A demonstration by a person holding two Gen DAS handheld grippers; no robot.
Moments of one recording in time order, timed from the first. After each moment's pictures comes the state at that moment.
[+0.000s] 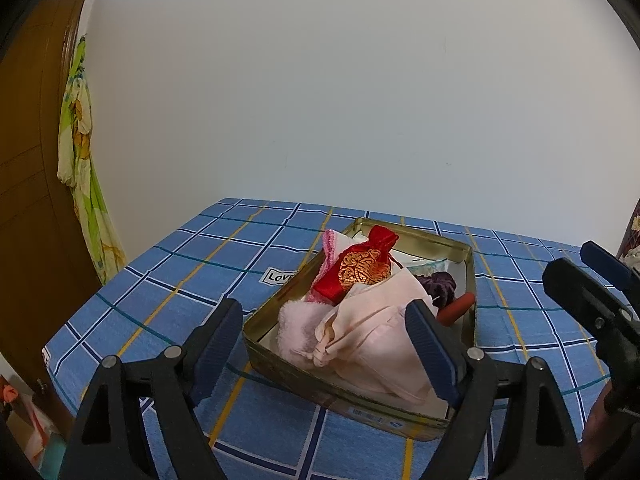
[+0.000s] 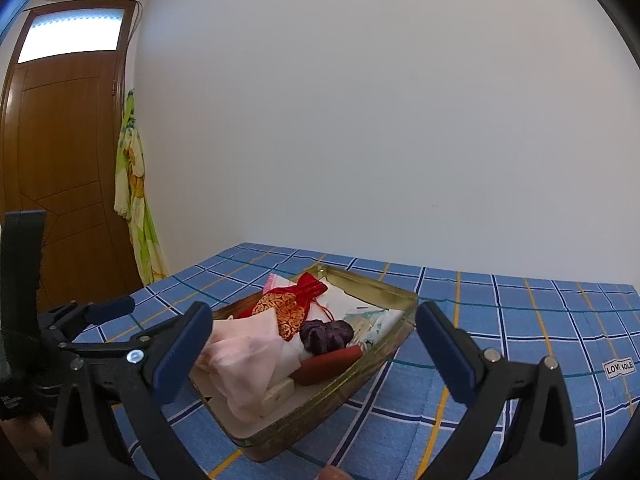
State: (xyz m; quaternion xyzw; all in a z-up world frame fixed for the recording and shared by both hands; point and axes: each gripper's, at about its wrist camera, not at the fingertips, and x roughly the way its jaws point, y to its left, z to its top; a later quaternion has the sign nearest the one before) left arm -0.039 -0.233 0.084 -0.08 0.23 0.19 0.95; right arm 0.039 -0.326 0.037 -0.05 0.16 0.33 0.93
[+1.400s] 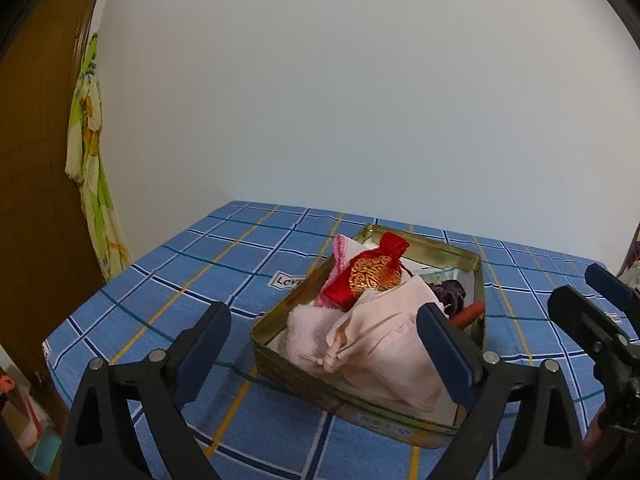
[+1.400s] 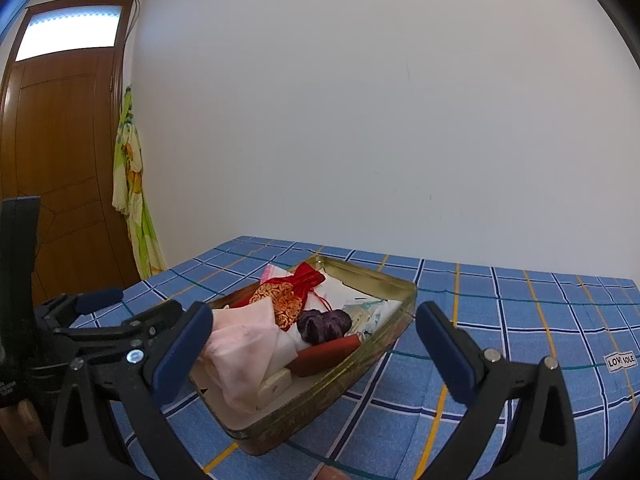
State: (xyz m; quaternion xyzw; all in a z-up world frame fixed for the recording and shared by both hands) left arm -0.038 -0.220 0.080 -0.09 0.21 0.20 0.95; right arm 0.037 -0.325 0.027 -0.05 0.17 0.32 0.93
